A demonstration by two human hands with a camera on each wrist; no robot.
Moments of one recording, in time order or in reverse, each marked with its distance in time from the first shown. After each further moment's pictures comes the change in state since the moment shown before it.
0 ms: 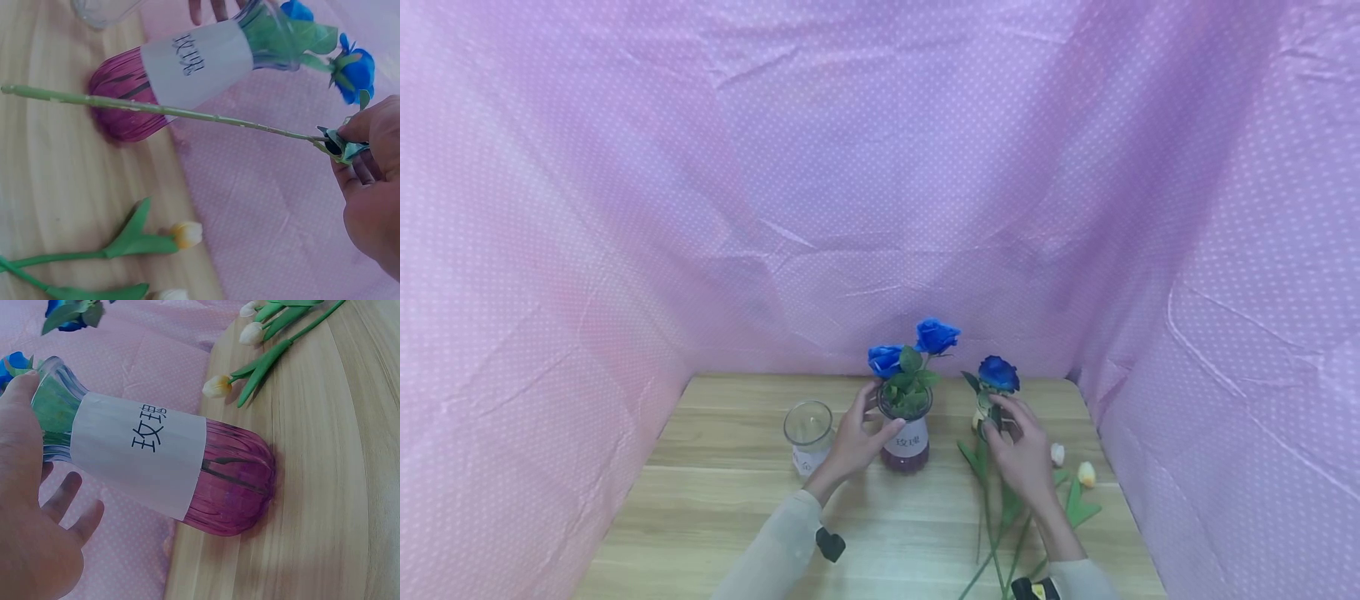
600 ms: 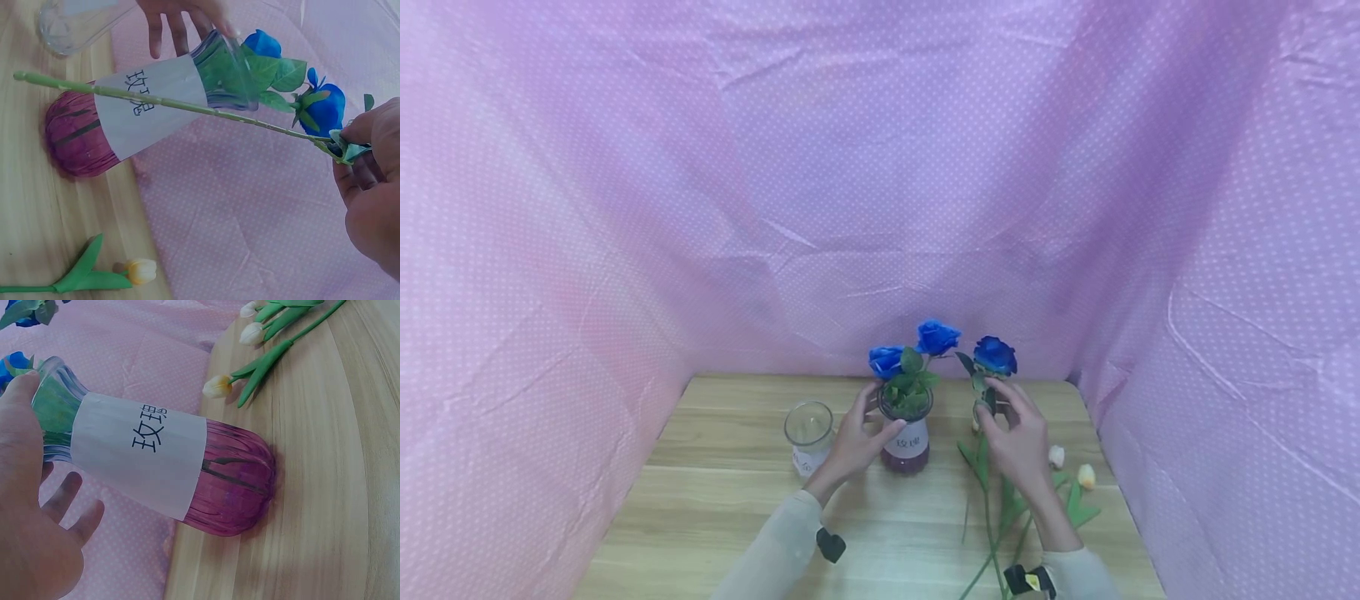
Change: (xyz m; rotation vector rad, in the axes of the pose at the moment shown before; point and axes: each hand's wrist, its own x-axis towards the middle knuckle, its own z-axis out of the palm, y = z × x) left_hand -0.002 0.001 -0.001 0.012 -0.008 -0.023; right_hand 0.018 -0.034 0.010 0.152 0.033 -0.155
